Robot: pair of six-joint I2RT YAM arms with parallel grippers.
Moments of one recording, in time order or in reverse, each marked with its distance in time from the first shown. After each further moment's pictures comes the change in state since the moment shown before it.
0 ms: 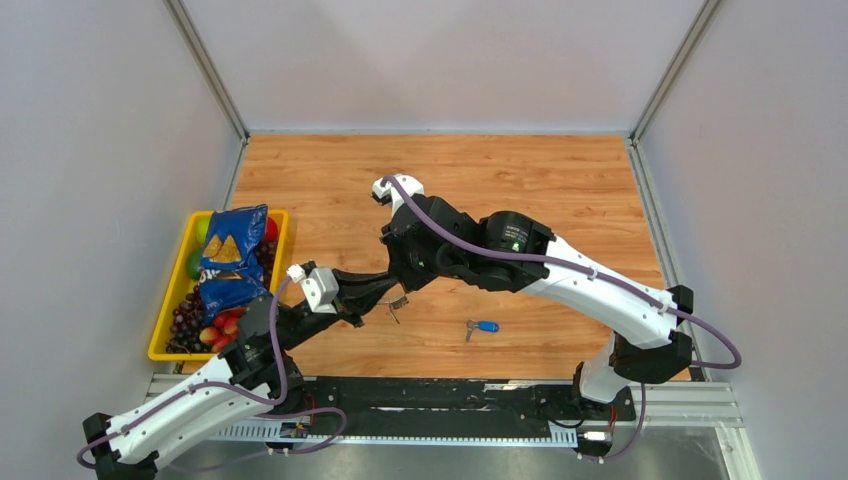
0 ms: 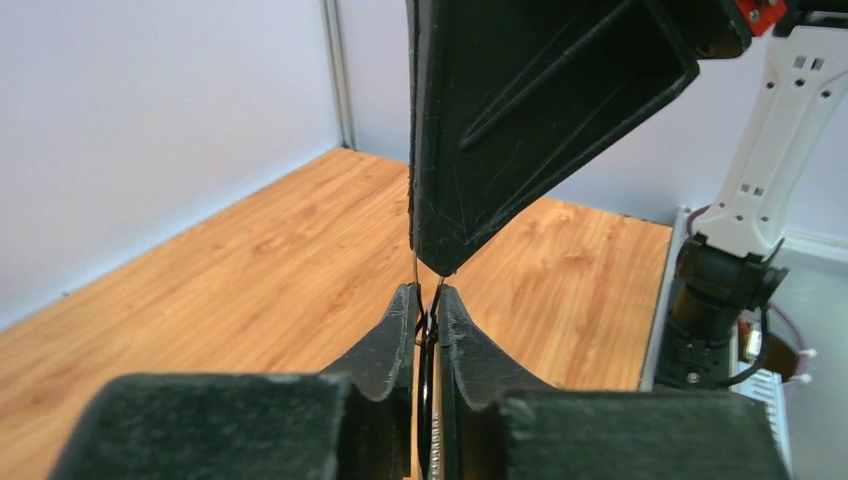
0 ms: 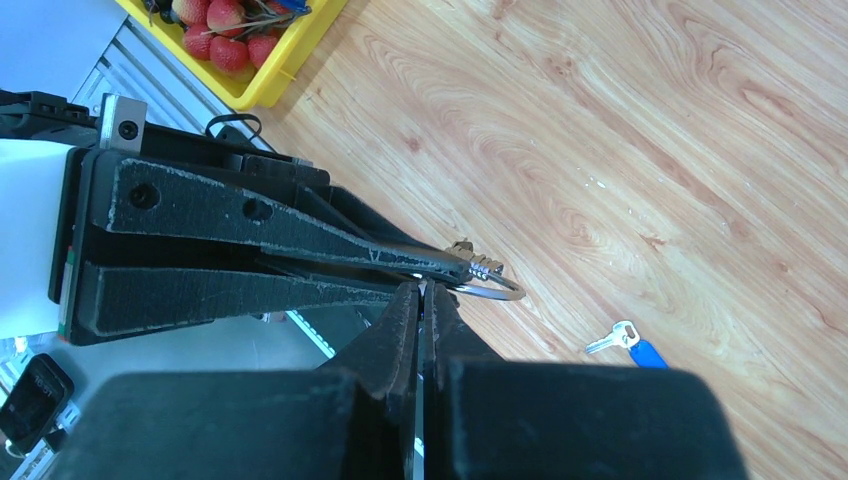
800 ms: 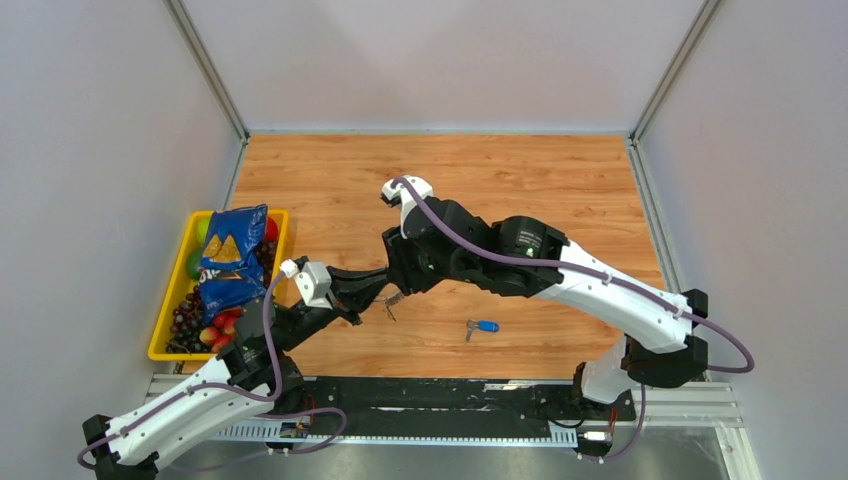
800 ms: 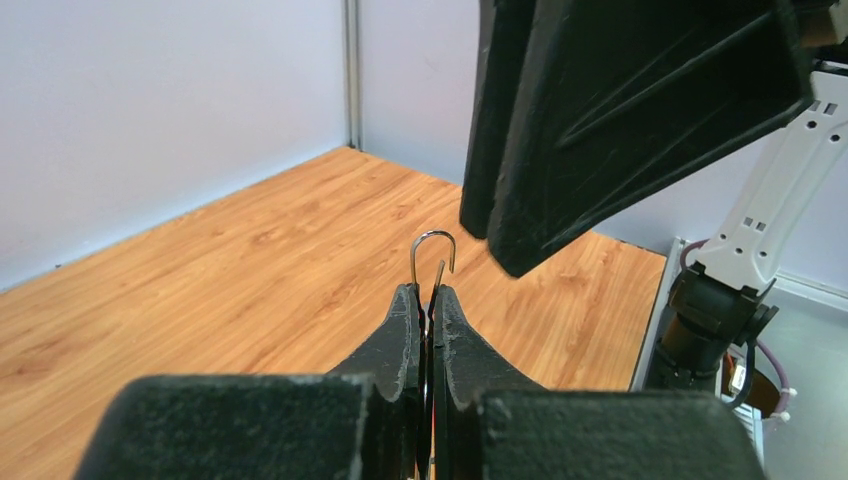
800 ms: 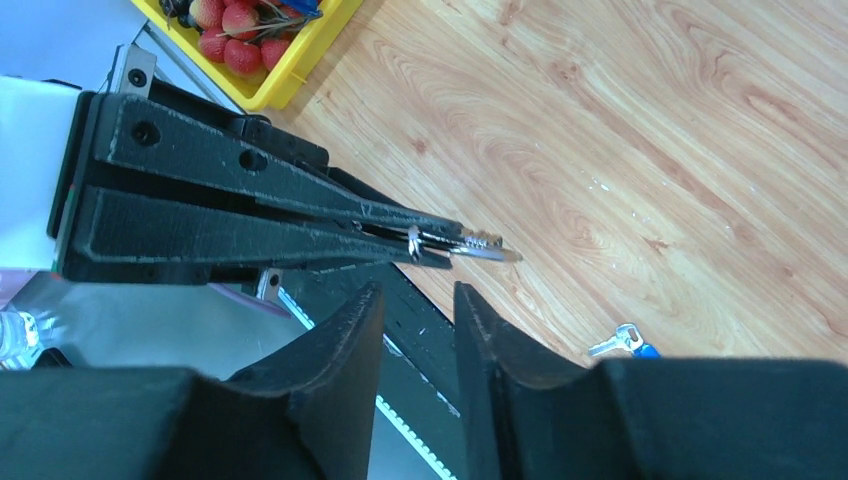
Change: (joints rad) left arm -0.002 -0.018 0.000 -0.002 -0.060 -0.072; right arm -0.002 -0.052 -0.070 0.054 -0.010 -0.004
